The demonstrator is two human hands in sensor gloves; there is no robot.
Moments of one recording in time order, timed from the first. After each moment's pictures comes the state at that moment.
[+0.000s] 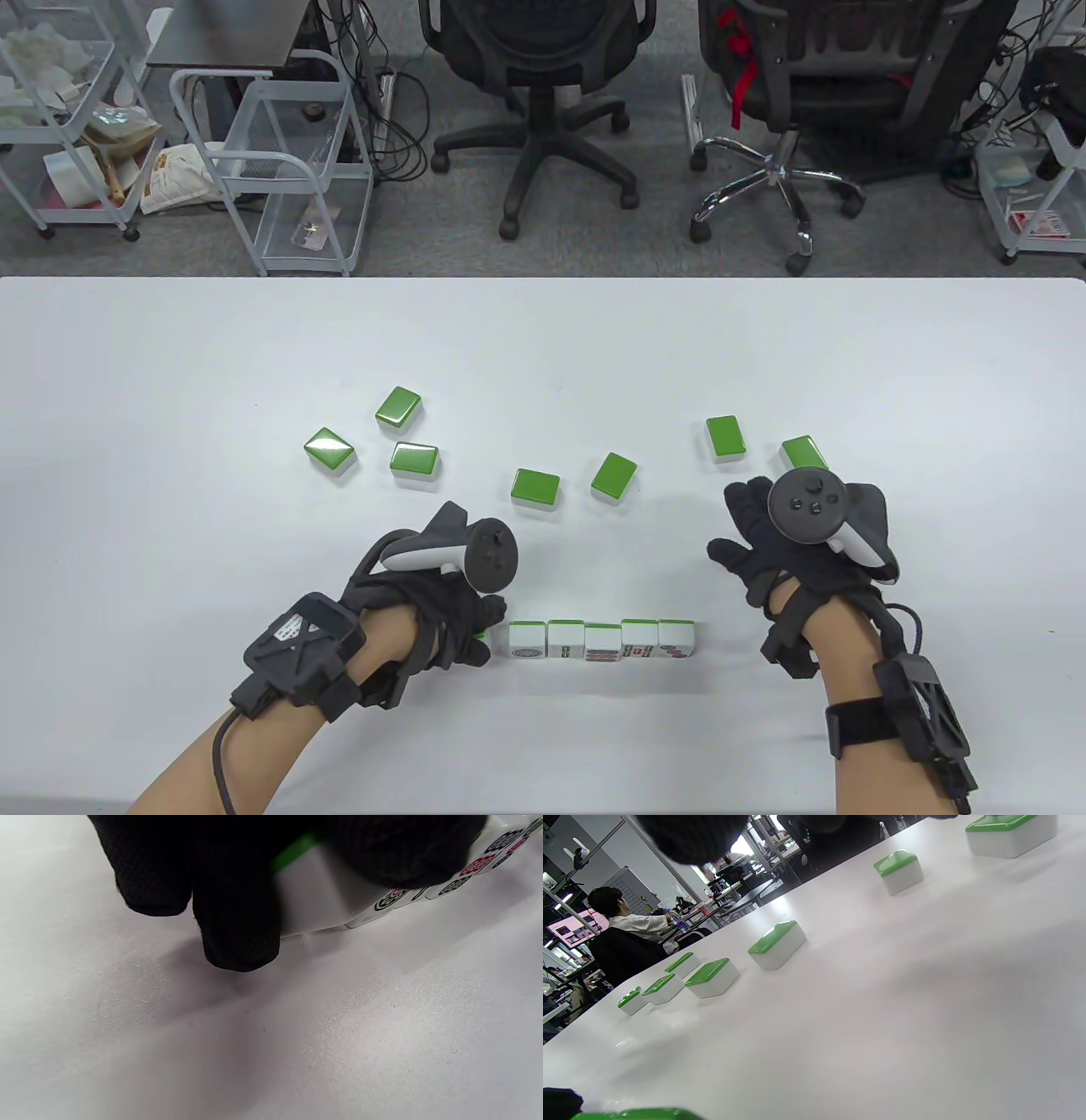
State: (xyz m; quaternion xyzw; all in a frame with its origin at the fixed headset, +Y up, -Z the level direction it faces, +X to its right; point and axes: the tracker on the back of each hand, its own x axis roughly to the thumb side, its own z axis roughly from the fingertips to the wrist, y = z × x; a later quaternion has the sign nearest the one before) left_hand -0.117 -0.731 -0.273 -0.39 -0.26 0.00 0.88; right_hand 0.231 -0.703 -0.298 0.07 0.14 0.95 0.25
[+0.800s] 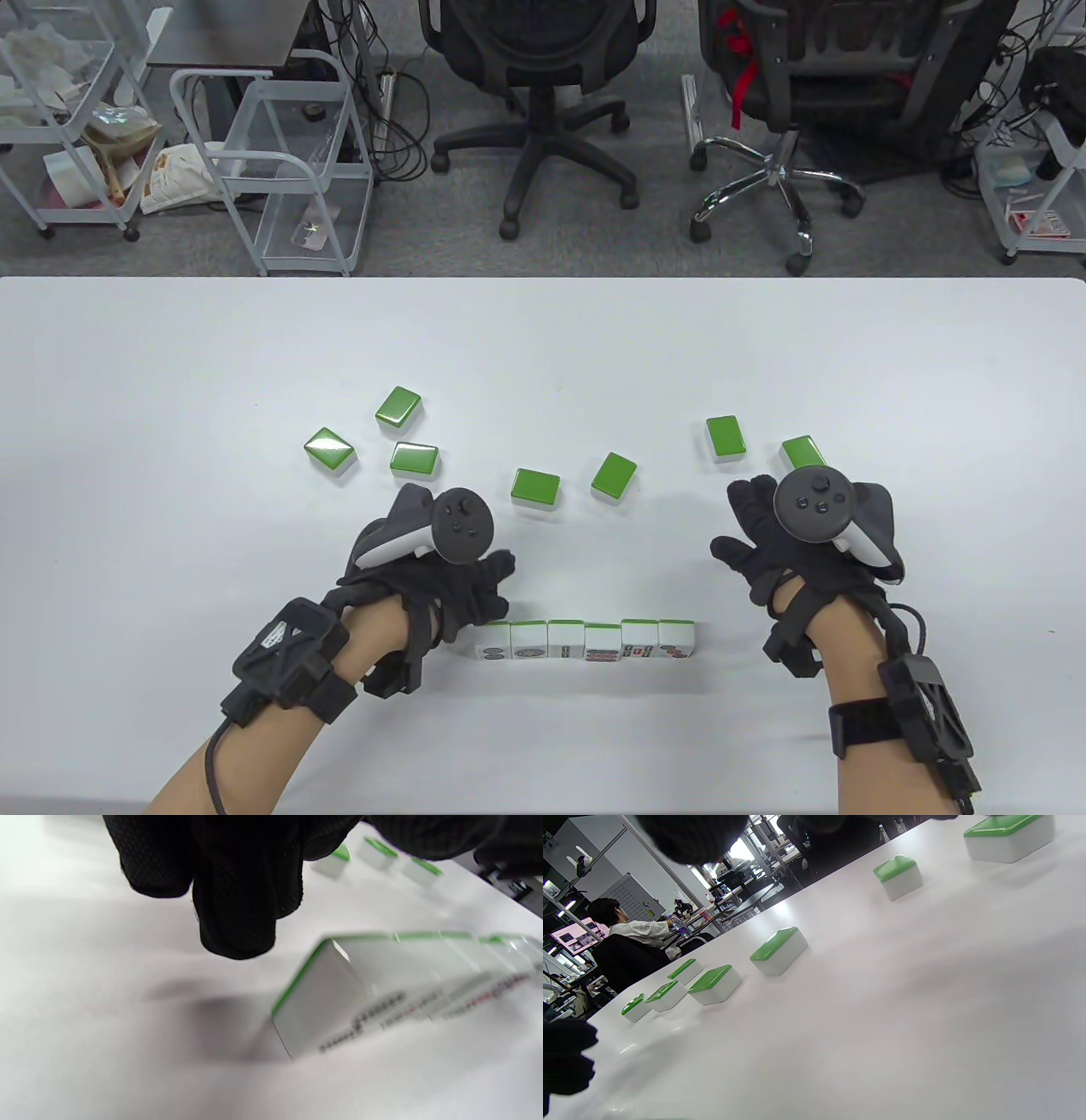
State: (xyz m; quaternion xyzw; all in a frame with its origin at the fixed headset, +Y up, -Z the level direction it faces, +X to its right) left_hand -0.146 -0.703 -0.288 -0.27 -0.18 0.10 0.94; right_hand 0.235 -0.699 -0.298 0.07 0.14 0.95 0.26
